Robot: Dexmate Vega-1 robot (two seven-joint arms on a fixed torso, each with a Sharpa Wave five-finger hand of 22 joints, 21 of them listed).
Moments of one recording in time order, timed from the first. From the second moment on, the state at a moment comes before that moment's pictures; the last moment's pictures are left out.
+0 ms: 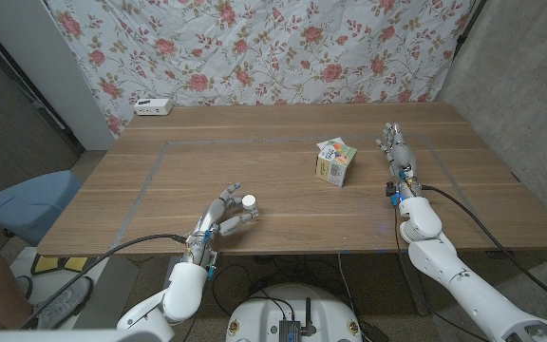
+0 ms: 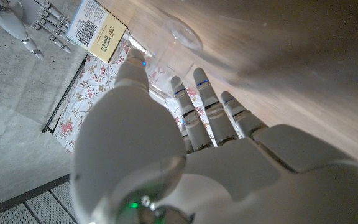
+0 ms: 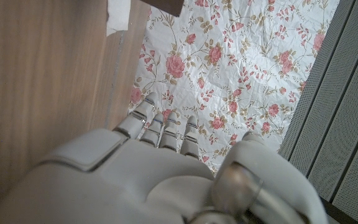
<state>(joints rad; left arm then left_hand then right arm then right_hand) 1.46 0.68 0.40 -1.91 0.16 -0.10 0.61 1.15 0.01 0.11 -0.13 0.32 0.22 0.04 0.20 0.17 0.82 -0.16 0.21 0.17 0.77 -0.08 0.19 0.17 0.28 -0.04 0.19 0.16 -0.99 -0.43 -0.31 -1.26 0.53 0.63 -0.14 0.29 0.14 0.03 0.10 0.27 0.20 -0.11 0.19 0.18 0.16 0.02 0.20 0.19 0.06 -0.02 0.20 0.20 0.31 -0.04 0.18 0.17</state>
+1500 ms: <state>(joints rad) 1.40 0.63 0.42 -1.94 0.19 -0.04 0.63 1.16 0.02 0.13 -0.12 0.25 0.27 0.06 0.19 0.17 0.88 -0.12 0.20 0.18 0.87 -0.11 0.17 0.16 0.49 -0.05 0.22 0.17 -0.99 -0.52 -0.31 -1.36 0.52 0.48 -0.14 0.29 0.14 0.03 0.09 0.27 0.20 -0.11 0.19 0.18 0.16 0.02 0.20 0.19 0.06 -0.02 0.20 0.20 0.31 -0.04 0.18 0.17</state>
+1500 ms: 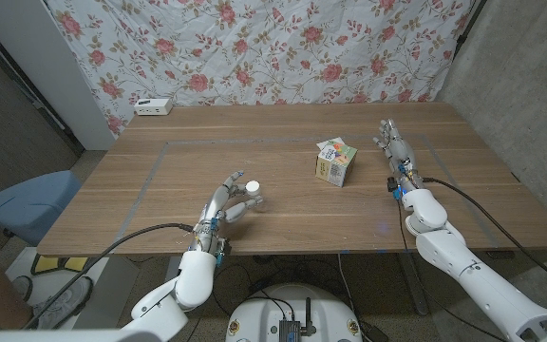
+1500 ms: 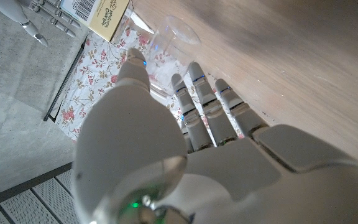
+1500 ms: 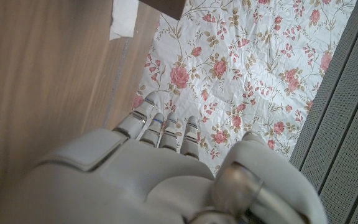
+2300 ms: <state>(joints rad) 1.25 0.60 0.47 -1.90 0.16 0.00 0.56 1.17 0.04 0.13 -0.13 0.24 0.31 0.07 0.19 0.17 0.89 -0.11 0.19 0.18 0.89 -0.12 0.17 0.16 0.51 -0.05 0.20 0.17 -0.99 -0.57 -0.31 -1.44 0.50 0.38 -0.17 0.29 0.14 0.03 0.09 0.27 0.20 -0.11 0.19 0.18 0.16 0.02 0.20 0.19 0.06 -0.03 0.20 0.20 0.31 -0.04 0.18 0.16</state>
